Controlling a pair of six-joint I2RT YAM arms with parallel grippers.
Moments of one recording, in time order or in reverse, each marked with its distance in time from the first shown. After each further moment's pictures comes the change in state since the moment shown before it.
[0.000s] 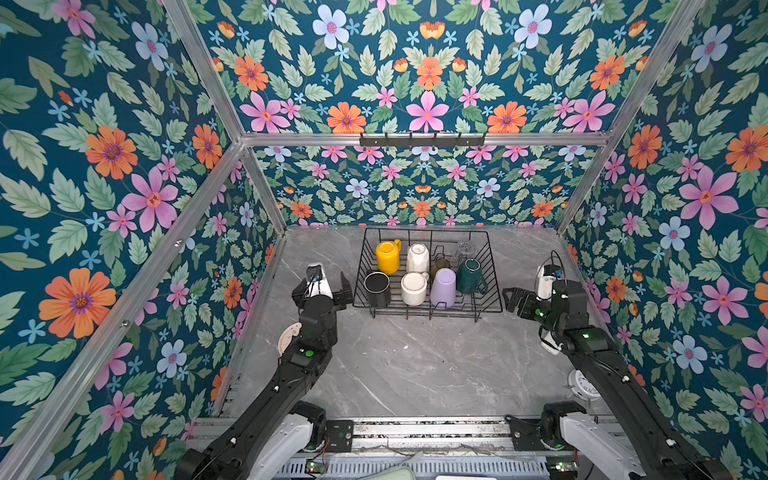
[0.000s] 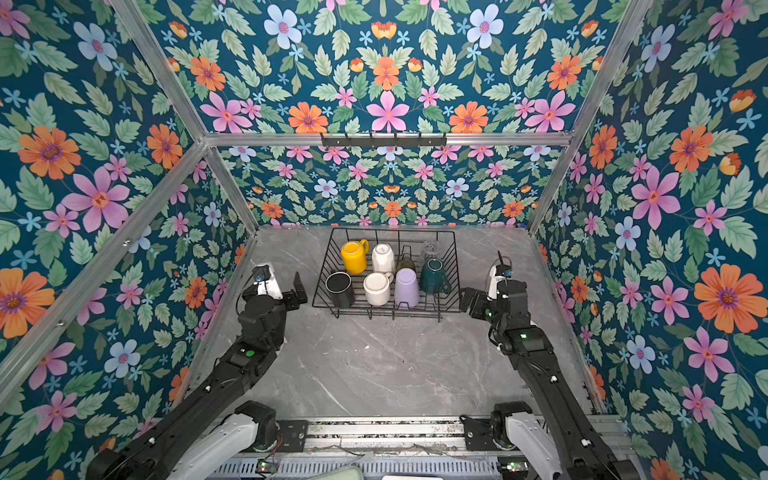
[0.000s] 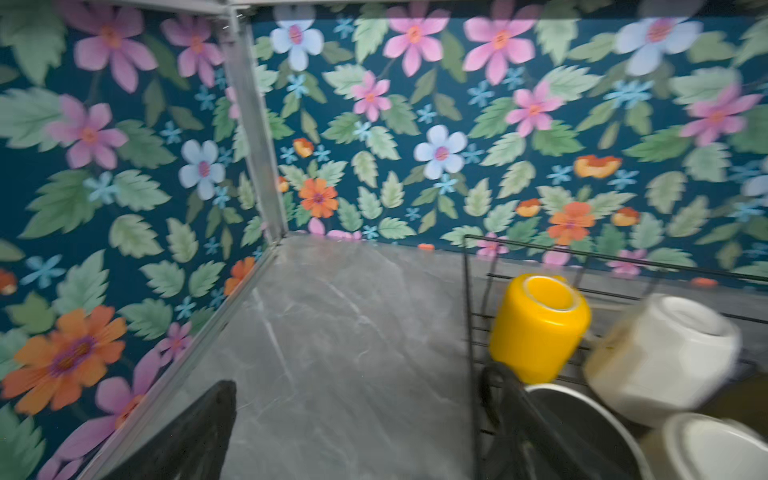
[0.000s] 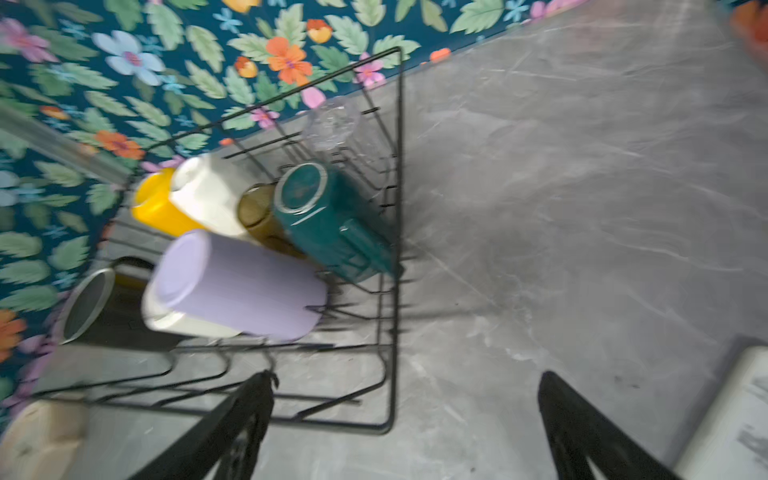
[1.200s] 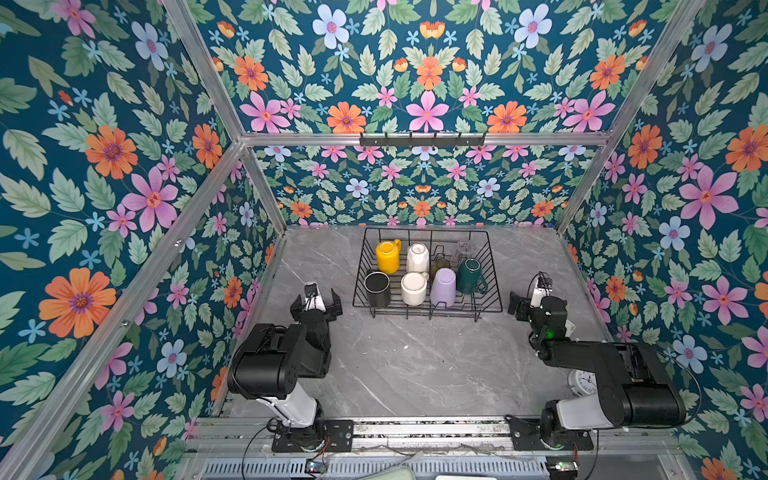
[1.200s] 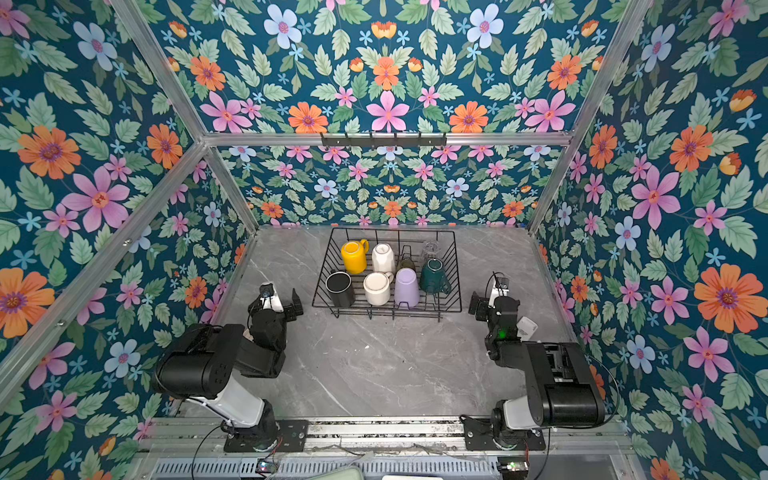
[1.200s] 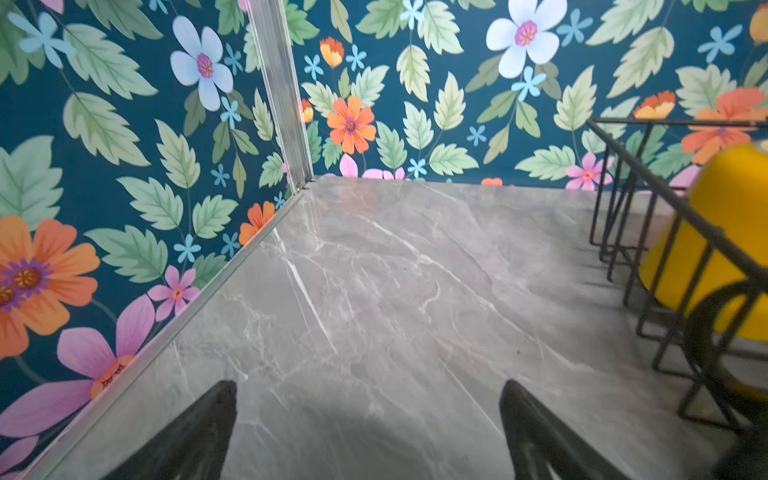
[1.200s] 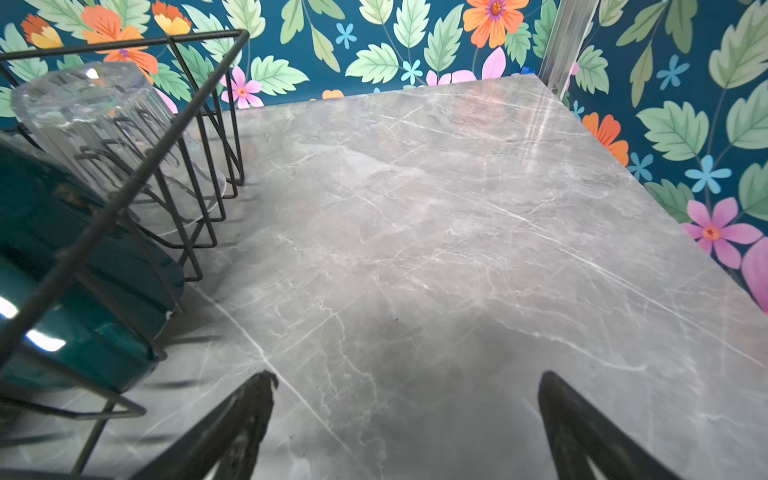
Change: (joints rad) left arm 0.258 0.744 -0.198 0.961 0.196 0.100; right arm -0.109 0.517 -0.333 1.041 0.131 -0.259
